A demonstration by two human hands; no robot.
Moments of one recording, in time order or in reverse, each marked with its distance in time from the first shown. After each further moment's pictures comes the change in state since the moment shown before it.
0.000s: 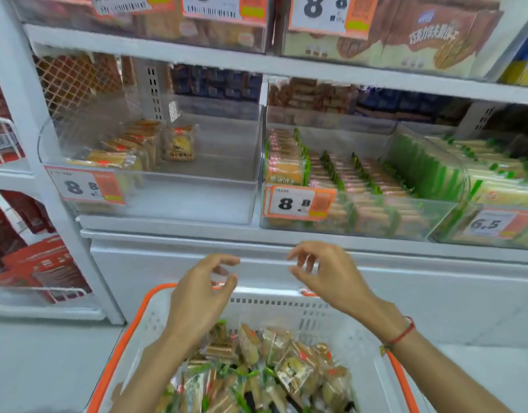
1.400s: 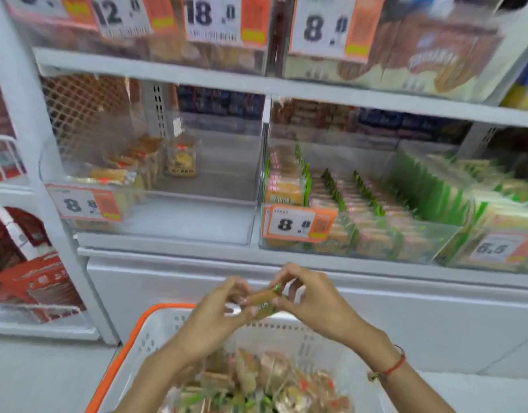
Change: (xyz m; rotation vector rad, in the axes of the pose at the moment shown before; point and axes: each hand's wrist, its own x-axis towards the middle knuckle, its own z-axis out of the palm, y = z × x) left_hand 0.011 -0.006 0.018 -0.195 -0.332 0.009; right_hand 0.001 -0.010 0.014 0.271 -0.182 0.026
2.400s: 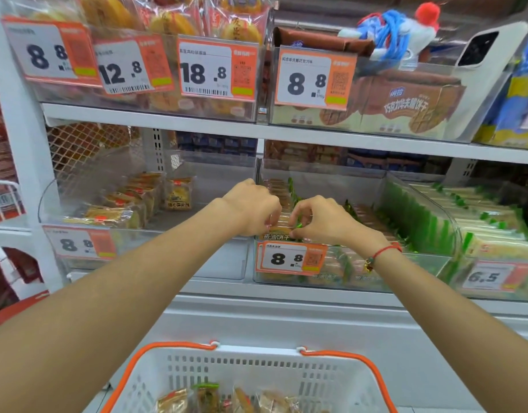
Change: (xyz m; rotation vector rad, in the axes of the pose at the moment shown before) left_hand 0.147 0.170 -0.062 1.434 -0.137 0.488; right_hand 0.112 -0.047 -0.119 -0.429 0.061 0.145
